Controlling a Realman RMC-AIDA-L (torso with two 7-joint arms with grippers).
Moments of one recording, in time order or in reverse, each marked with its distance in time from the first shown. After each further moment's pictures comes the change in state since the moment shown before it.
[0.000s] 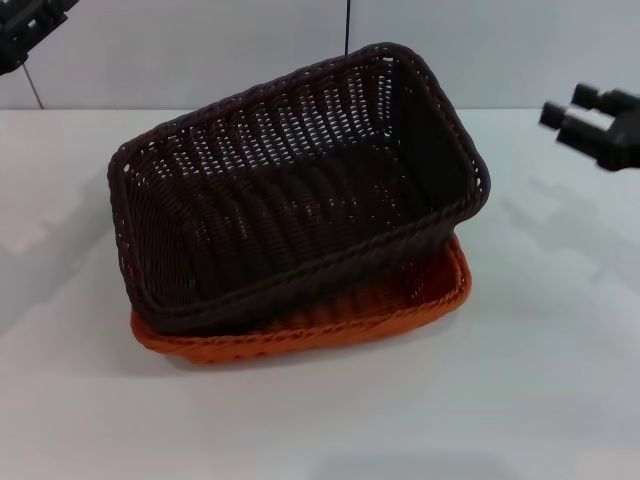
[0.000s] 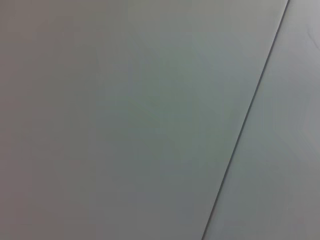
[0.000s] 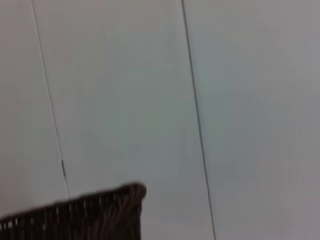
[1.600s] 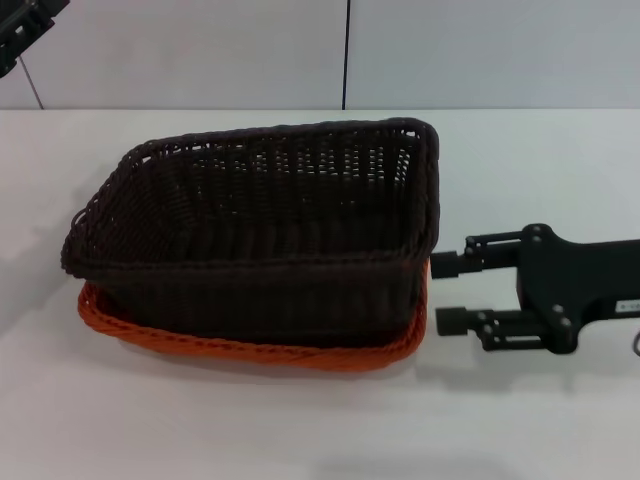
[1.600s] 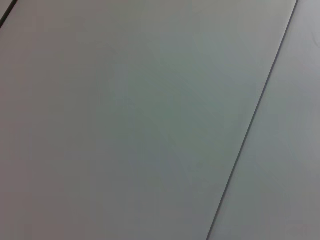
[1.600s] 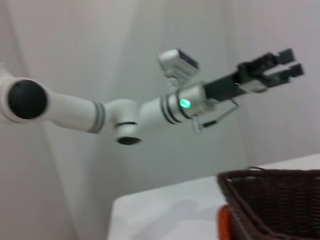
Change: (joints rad) left arm 0.020 -0.006 -0.014 0.000 -0.008 0.011 -0.002; right arm 0.122 -0.039 -0.047 0.045 -0.268 -0.652 0.010
